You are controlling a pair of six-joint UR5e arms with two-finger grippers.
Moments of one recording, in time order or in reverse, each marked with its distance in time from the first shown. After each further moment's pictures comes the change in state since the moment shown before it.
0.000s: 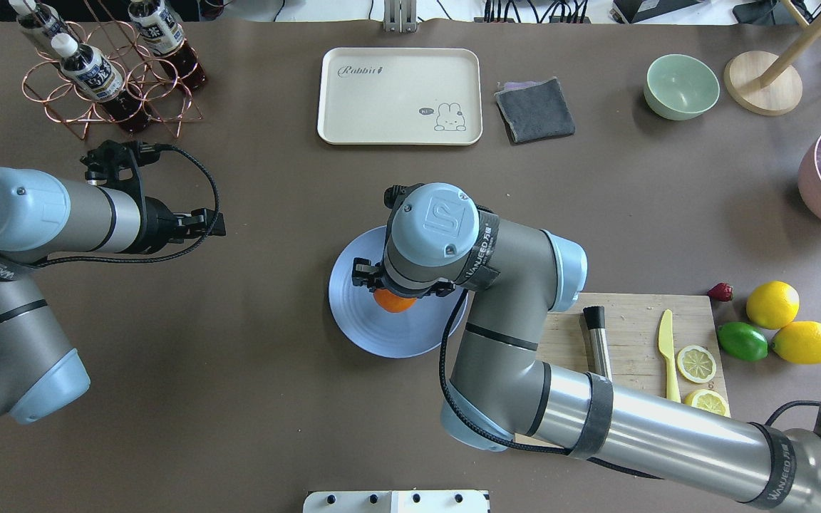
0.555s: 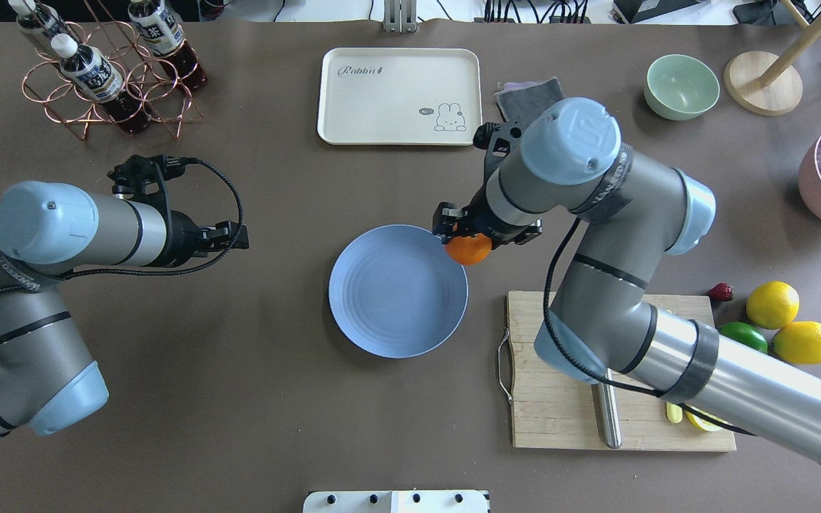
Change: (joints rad) left arm 0.034 -0.019 -0.002 0.001 0.000 -0.034; right arm 0.138 -0.141 0.150 0.015 0.127 -0.099
